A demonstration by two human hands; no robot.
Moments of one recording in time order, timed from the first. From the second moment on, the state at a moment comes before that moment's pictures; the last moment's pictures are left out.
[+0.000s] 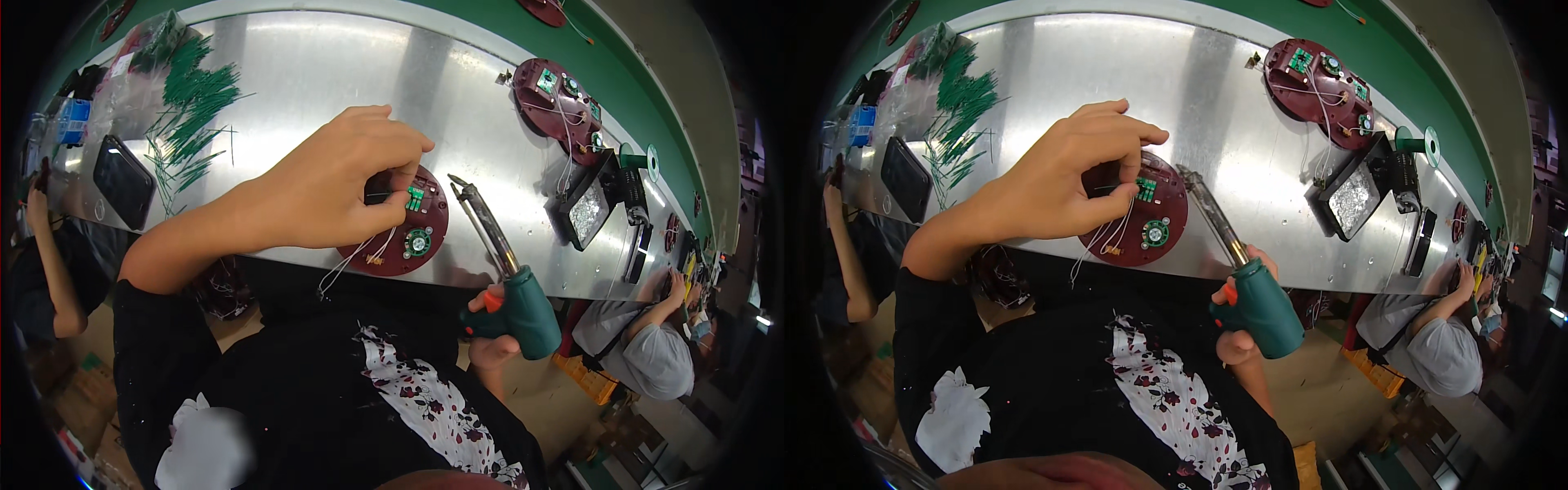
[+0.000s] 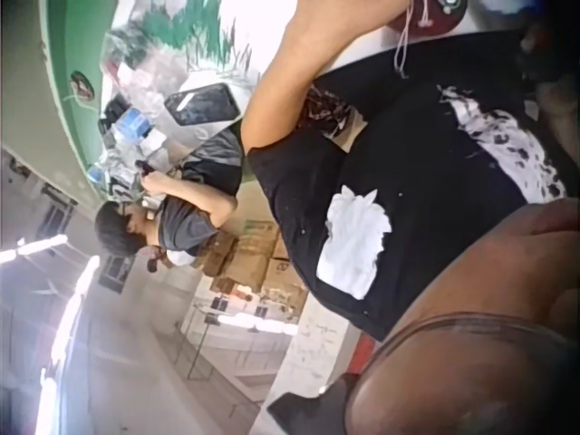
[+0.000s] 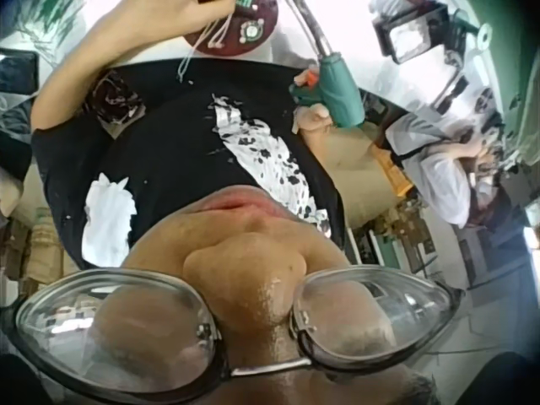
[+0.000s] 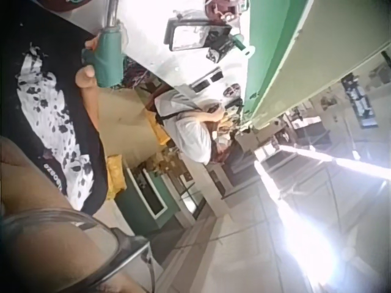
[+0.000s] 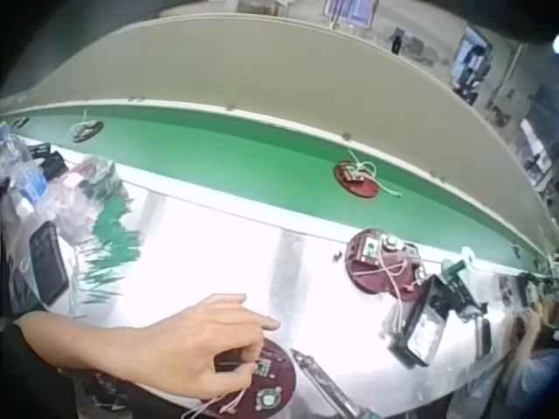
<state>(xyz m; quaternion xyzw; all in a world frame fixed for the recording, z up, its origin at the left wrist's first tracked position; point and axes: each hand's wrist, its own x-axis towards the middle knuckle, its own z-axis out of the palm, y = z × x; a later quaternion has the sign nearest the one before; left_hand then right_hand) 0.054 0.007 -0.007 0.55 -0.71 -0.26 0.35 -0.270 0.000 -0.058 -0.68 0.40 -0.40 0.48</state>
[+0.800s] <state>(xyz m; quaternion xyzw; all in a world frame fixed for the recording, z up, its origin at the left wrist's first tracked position) 0.047 0.006 -0.015 0.58 -0.70 -0.25 0.35 -0.265 -0.007 -0.058 -0.76 0.35 -0.37 0.40</state>
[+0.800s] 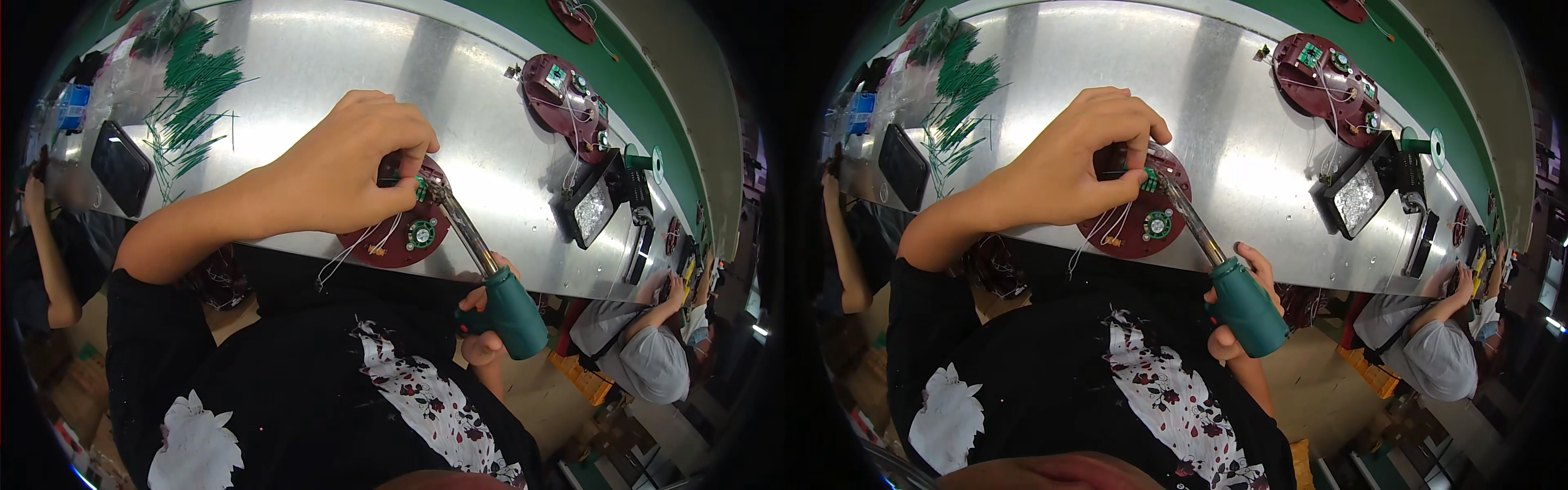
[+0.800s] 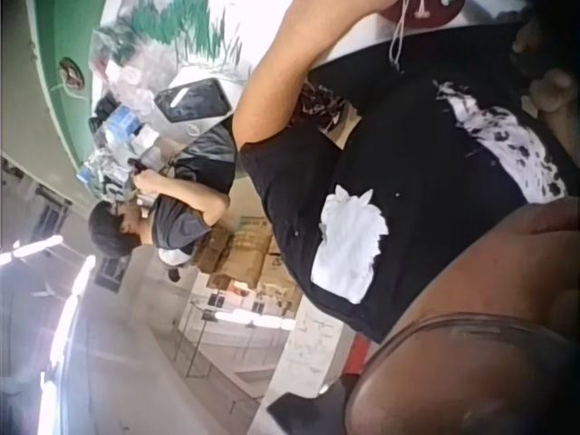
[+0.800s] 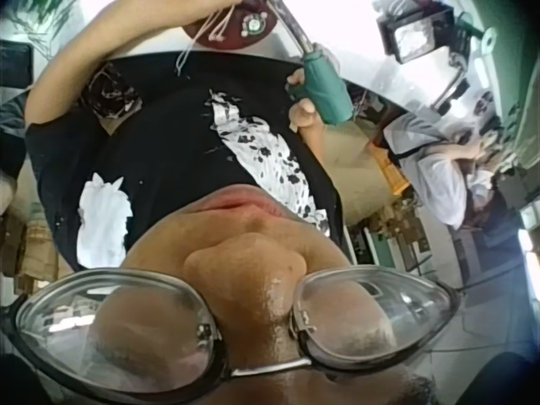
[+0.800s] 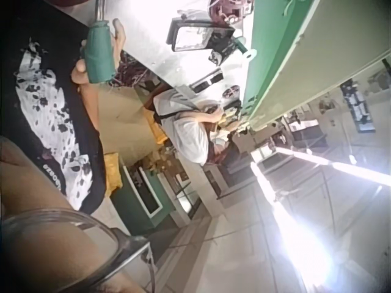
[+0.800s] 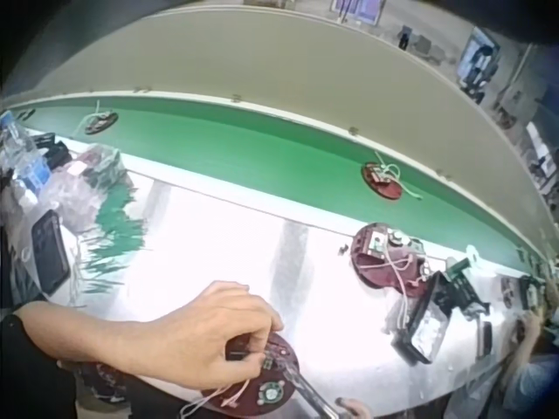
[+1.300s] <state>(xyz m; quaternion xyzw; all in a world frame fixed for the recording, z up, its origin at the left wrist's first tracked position) 0.042 0.005 -0.020 0.57 -0.69 -0.21 0.39 -0.274 0.002 -0.065 -0.65 0.41 -0.41 0.50</state>
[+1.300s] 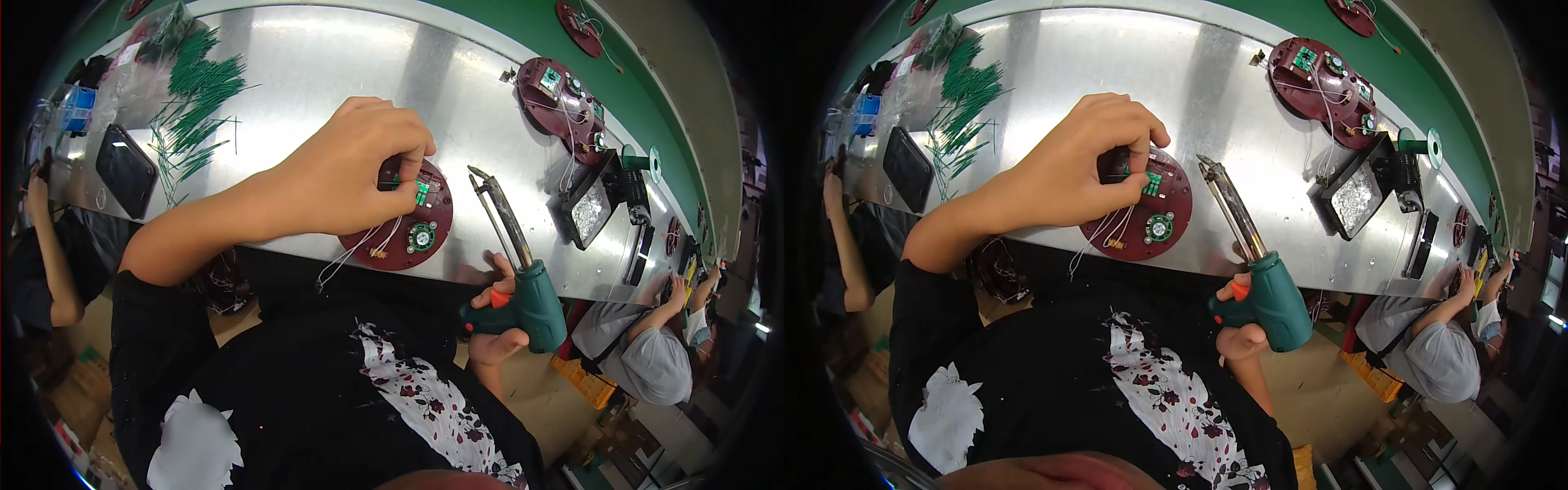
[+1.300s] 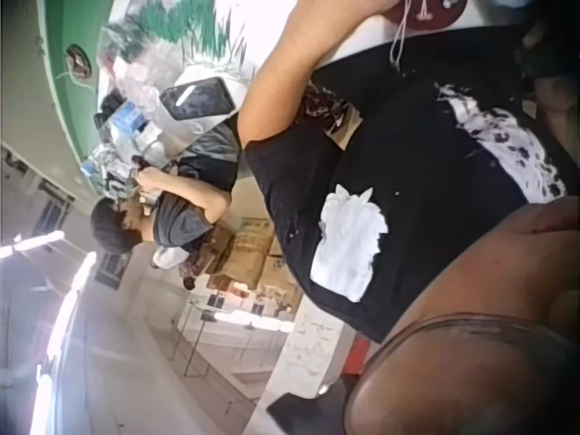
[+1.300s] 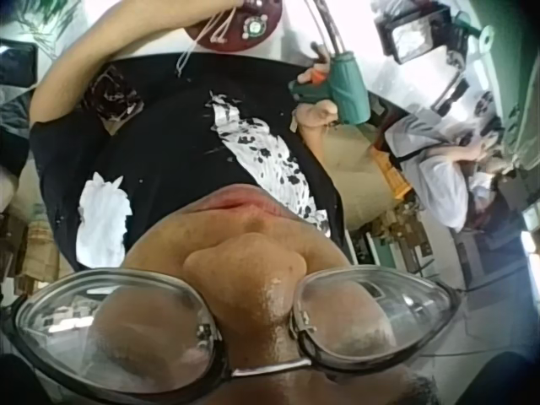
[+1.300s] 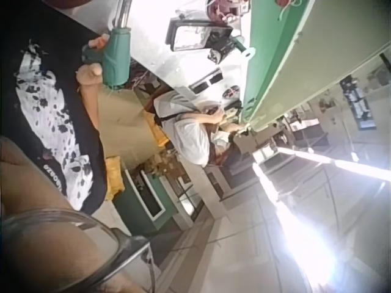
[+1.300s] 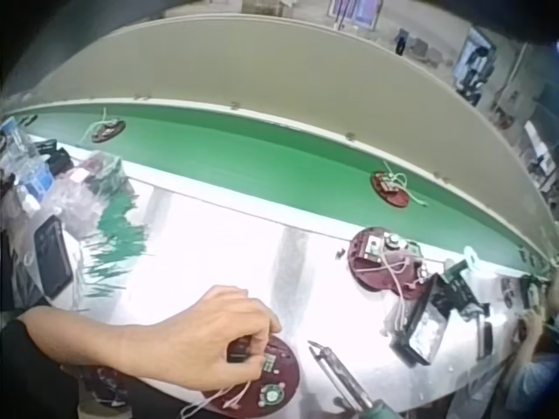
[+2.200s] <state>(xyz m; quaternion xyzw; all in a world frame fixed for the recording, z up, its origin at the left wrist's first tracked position) 0.032 0.004 -0.011 0.60 -0.70 -0.12 0.36 -0.277 -0.003 -0.063 -0.61 0.41 -0.44 0.52</state>
